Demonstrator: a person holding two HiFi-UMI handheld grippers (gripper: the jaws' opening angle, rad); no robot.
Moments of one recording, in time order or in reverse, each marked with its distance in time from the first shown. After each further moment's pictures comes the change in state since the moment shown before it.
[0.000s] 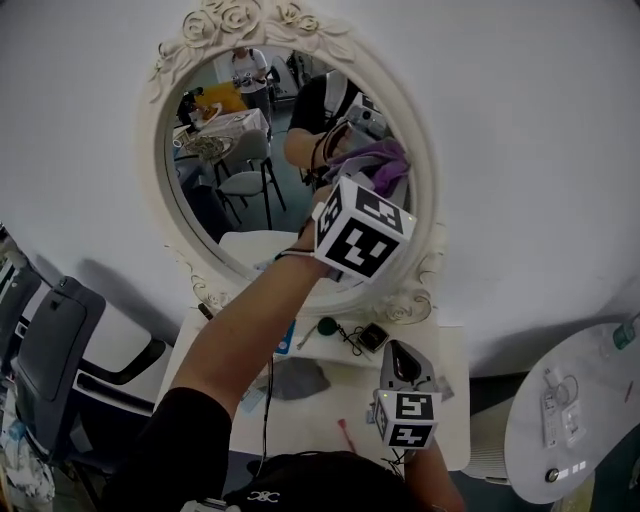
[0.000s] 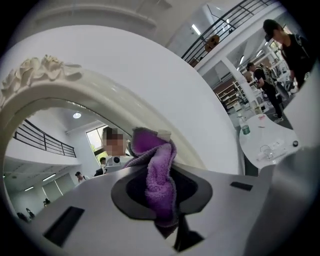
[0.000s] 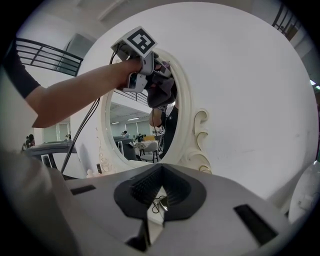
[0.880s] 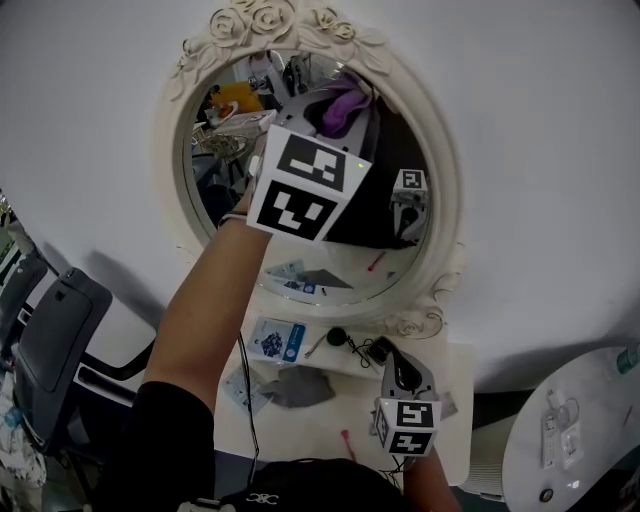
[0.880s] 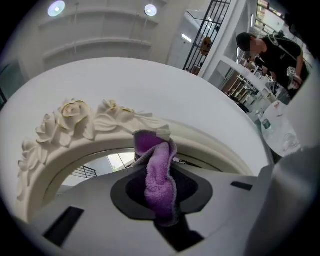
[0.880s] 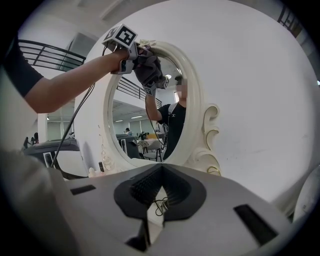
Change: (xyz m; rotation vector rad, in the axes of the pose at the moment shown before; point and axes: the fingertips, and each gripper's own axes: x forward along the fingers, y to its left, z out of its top) left arm -0.061 0.130 0.059 0.129 -0.196 0.229; right arm 0.022 0.013 -0.001 -0.016 0.024 0.039
